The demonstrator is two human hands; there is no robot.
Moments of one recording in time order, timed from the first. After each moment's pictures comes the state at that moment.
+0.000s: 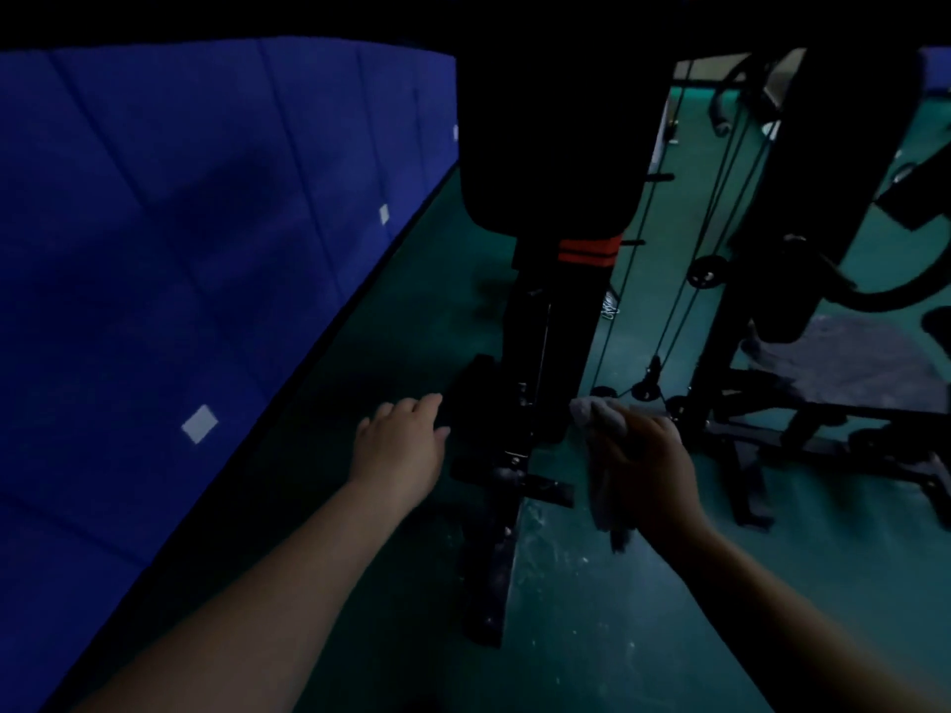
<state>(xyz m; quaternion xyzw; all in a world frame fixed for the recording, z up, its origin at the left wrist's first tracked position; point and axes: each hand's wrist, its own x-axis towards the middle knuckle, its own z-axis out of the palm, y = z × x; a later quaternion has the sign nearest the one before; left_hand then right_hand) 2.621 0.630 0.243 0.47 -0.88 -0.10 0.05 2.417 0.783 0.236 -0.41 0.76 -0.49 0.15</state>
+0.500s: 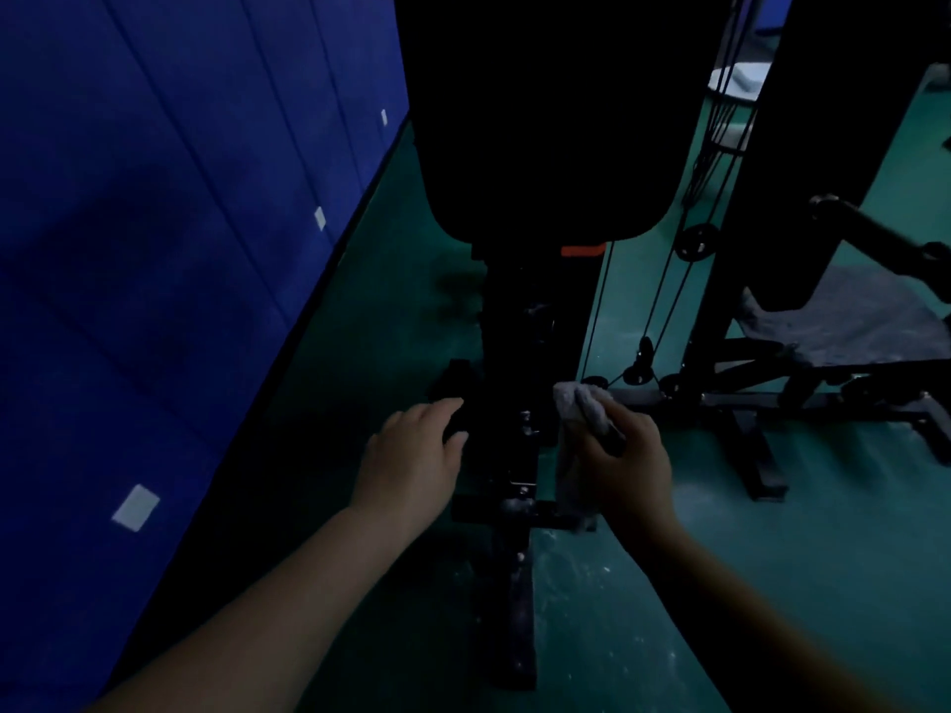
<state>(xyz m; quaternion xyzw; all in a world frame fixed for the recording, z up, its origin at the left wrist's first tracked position) 2.566 0.514 0.217 0.36 -0.91 -0.21 0.09 2.408 0.652 0.183 -0.25 0.77 -0.56 0.16</state>
